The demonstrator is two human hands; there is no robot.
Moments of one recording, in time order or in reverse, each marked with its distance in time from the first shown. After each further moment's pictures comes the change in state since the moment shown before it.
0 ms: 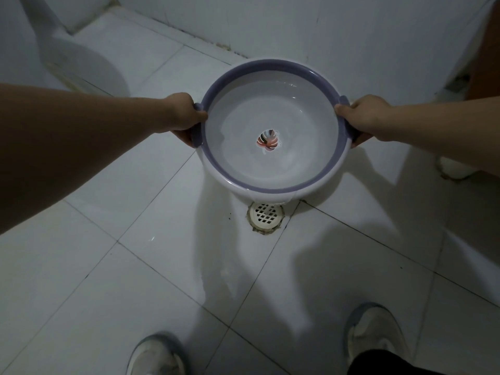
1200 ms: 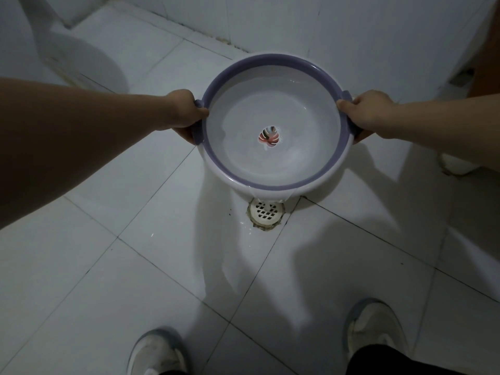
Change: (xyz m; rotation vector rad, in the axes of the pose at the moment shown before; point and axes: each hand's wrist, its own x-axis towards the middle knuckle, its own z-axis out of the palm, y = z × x) left_hand -0.002 -0.001 0.005 0.006 0.007 -0.004; right_hand 0.007 0.008 0.000 -0.077 0.029 -0.024
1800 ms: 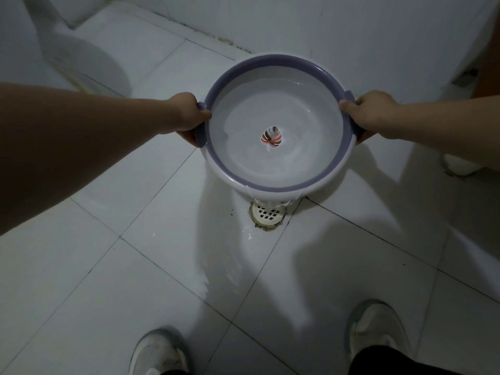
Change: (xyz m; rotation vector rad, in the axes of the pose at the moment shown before) left_hand 0.001 -0.004 0.004 -0.007 0.007 0.002; right_hand 0.001 0.001 0.000 -0.007 -0.005 -0.022
